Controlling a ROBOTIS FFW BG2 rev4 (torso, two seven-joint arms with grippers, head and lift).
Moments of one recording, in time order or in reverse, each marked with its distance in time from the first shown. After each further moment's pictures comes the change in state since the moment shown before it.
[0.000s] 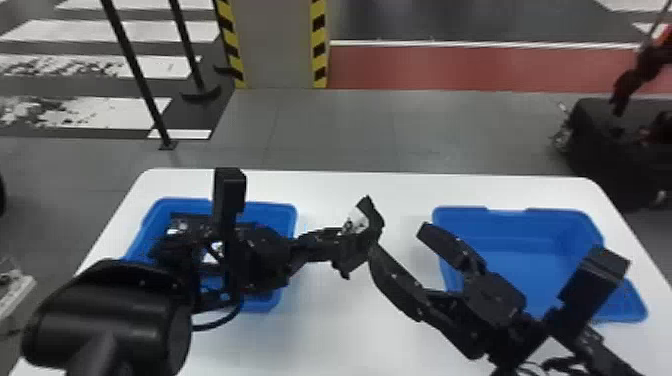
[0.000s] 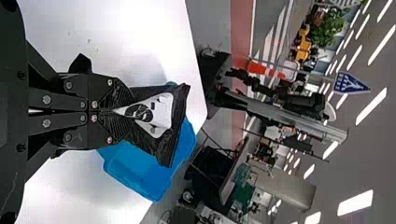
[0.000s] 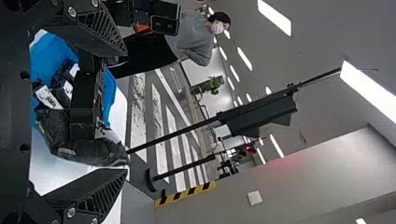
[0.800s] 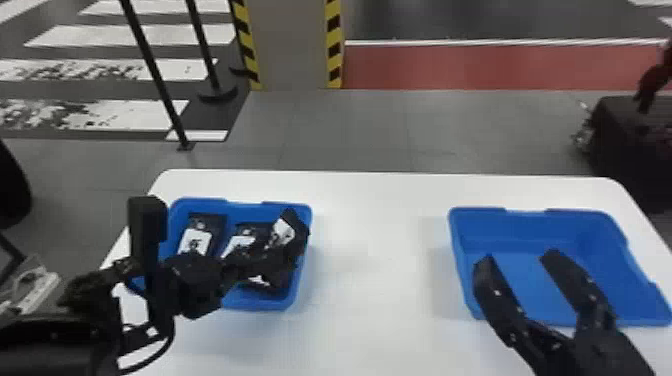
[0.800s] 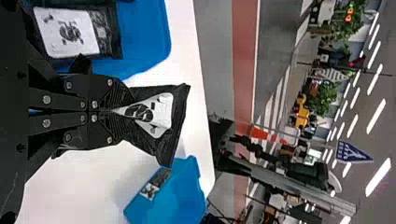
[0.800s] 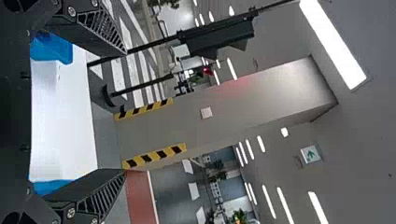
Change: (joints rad) left arm 0.198 -0.008 0.254 -0.186 -0.089 0.005 0.014; right arm 0.238 0.000 -0.047 -0.009 -0.018 -0.421 -0.249
